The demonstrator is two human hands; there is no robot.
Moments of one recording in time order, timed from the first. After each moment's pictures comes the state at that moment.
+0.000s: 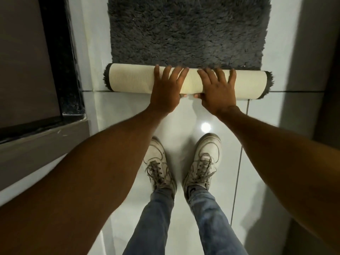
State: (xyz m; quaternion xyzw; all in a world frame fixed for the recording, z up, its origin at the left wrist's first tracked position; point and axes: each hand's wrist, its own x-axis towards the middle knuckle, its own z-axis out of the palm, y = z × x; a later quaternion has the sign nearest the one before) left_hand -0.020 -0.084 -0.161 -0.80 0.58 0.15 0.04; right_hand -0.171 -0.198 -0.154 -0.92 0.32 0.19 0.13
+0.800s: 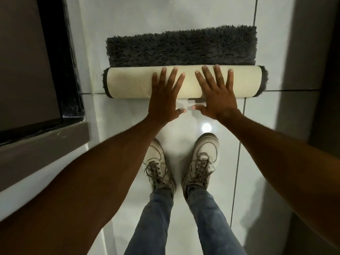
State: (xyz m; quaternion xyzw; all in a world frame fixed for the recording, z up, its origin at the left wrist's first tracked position) left_hand -0.033 -0.062 -0.161 -0.79 0.59 0.19 0.04; right_hand -0.197 -0.201 -0.149 -0.93 0.26 0.21 0.18
